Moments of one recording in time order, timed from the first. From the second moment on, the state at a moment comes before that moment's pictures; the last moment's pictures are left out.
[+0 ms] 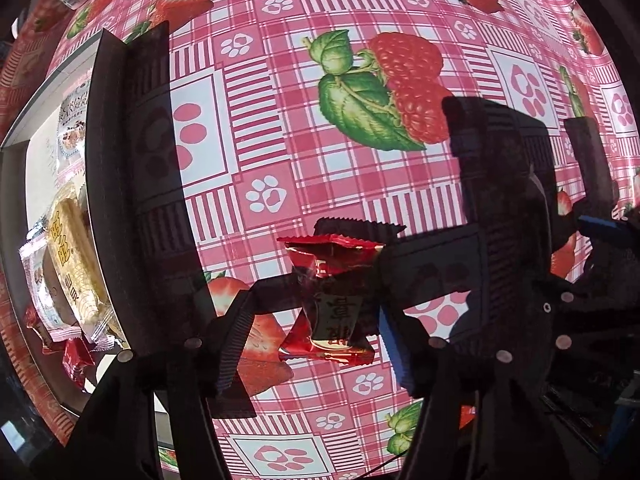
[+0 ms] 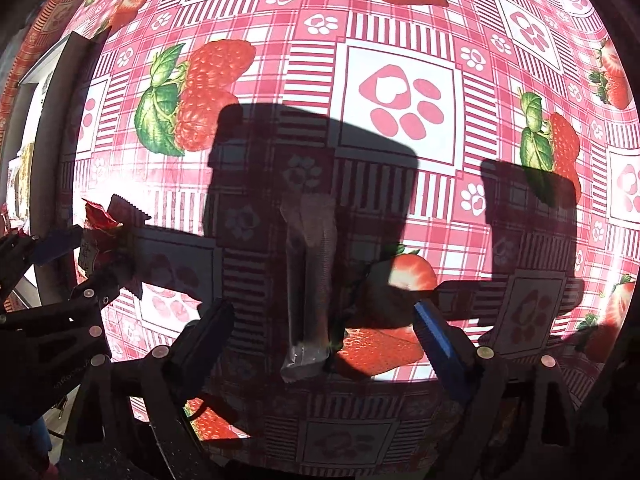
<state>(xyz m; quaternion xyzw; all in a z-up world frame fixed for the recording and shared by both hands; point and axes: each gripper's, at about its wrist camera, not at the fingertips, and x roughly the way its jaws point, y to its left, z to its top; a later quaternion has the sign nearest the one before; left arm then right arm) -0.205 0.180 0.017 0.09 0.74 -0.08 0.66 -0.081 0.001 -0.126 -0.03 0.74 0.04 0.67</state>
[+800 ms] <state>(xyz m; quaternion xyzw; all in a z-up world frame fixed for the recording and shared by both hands) -0.206 0.185 -0.007 0.11 0.75 -0.08 0.65 -0.093 -0.047 -0.186 0.00 0.76 0.02 0.65</state>
